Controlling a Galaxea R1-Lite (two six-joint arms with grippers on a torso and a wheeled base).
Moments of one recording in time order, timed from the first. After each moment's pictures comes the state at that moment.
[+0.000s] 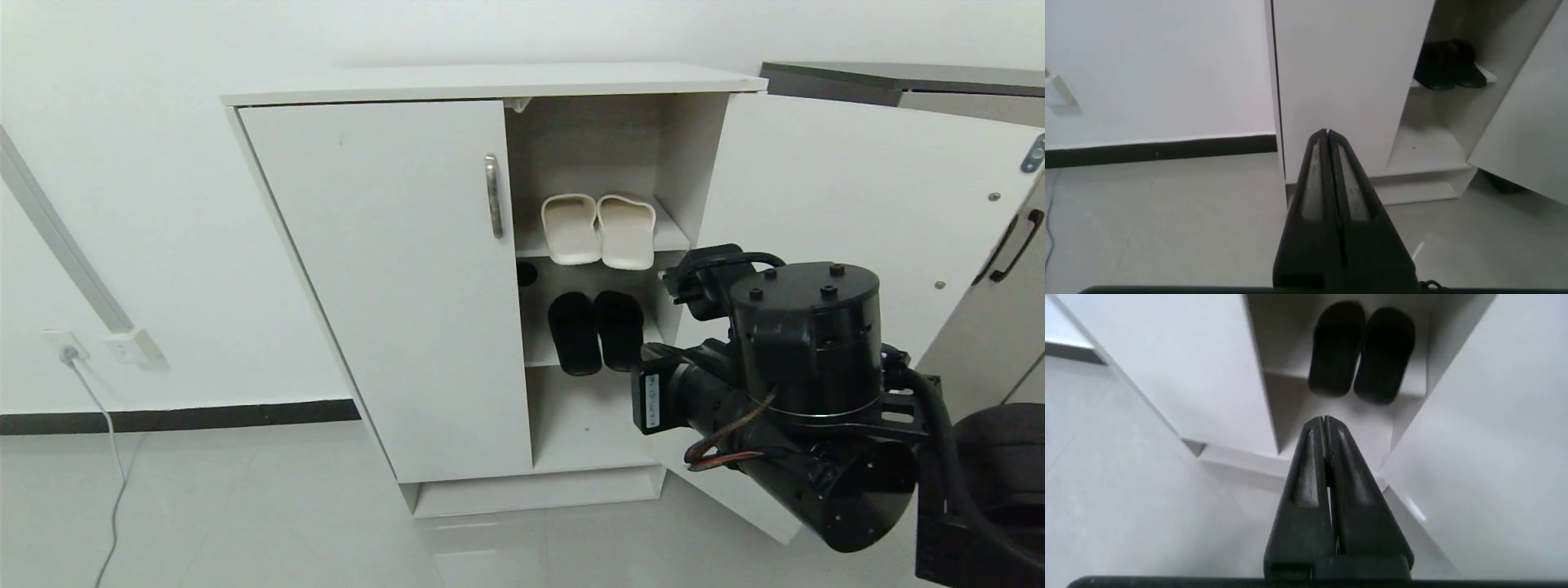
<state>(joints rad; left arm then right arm) 0.00 0.00 0.00 0.01 0.01 0.00 0.94 1.69 -0.96 -0.45 -0.62 0.19</state>
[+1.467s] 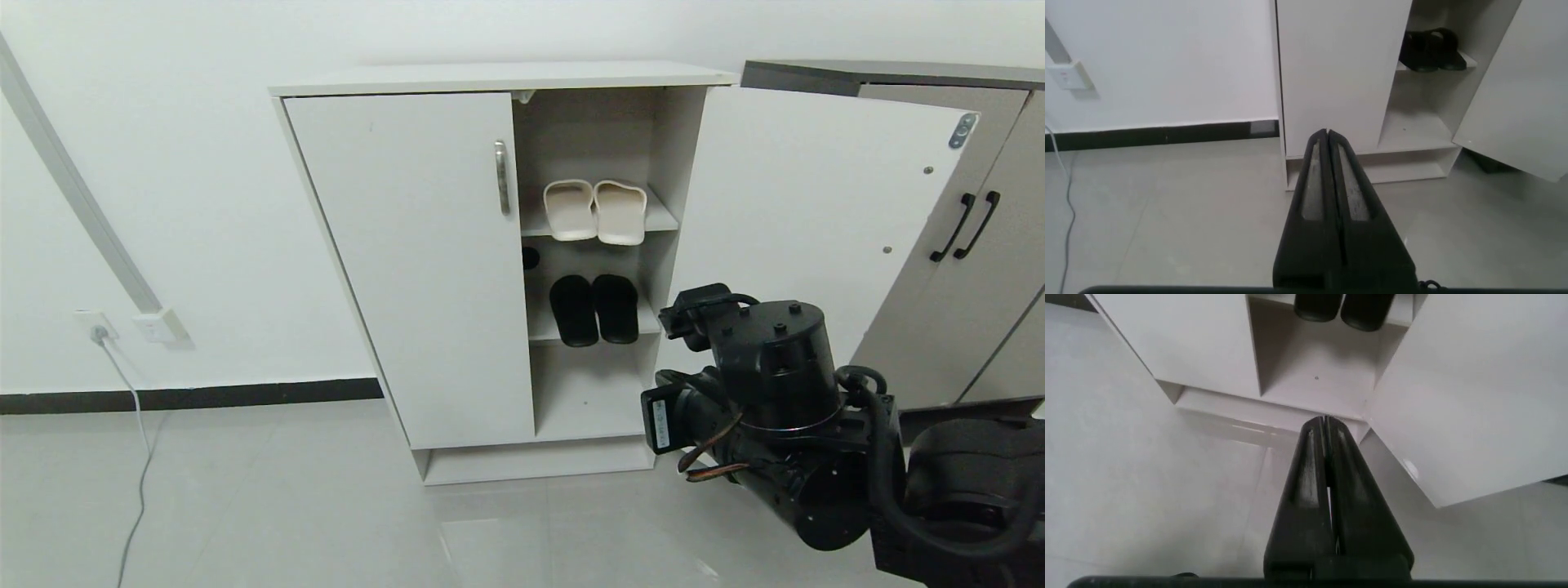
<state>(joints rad) 0.00 0.00 0.00 0.01 0.01 0.00 0.88 1.75 -0.90 -0.47 -0.60 0.17</state>
